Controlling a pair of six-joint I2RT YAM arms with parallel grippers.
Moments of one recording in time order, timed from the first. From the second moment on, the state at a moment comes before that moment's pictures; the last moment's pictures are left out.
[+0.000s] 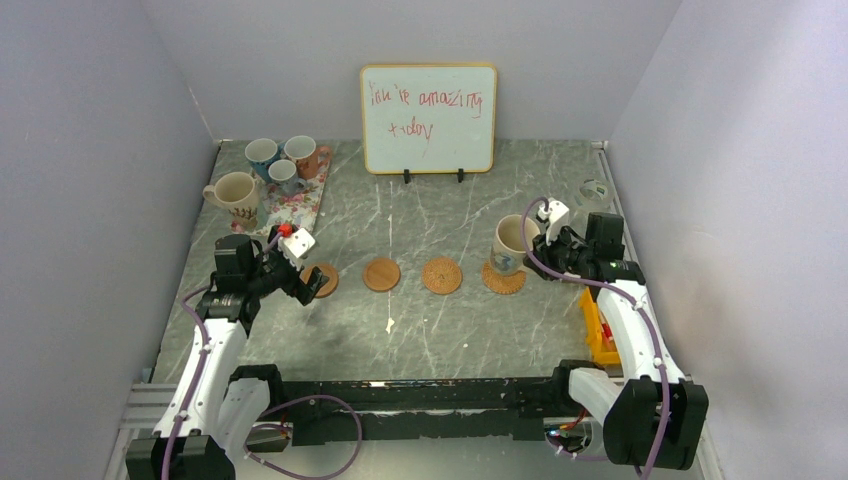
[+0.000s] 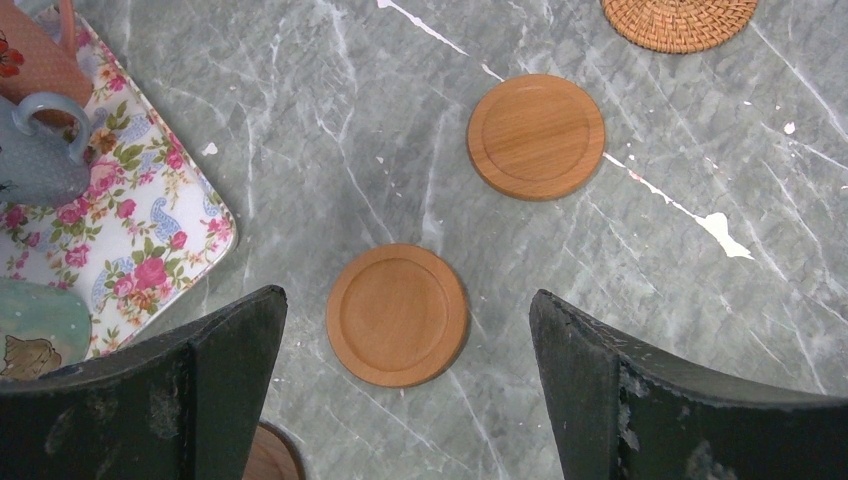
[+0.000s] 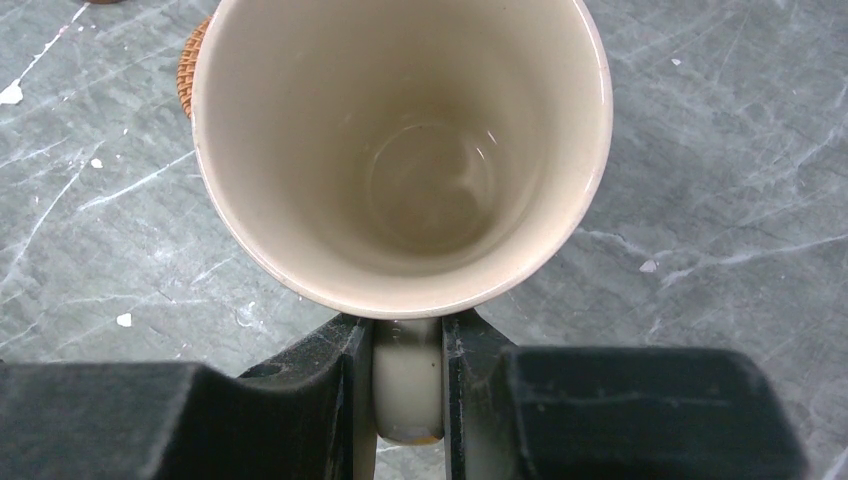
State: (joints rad) left arm 0.05 0.79 0.53 -0.30 0.68 0.57; right arm -0.11 1.01 0.71 -0.48 -0.66 -0.52
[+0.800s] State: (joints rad) left arm 0.05 0.79 0.53 -0.30 0.69 0.59; right arm -0.14 1.01 0.67 -0.48 -0.71 -0.58
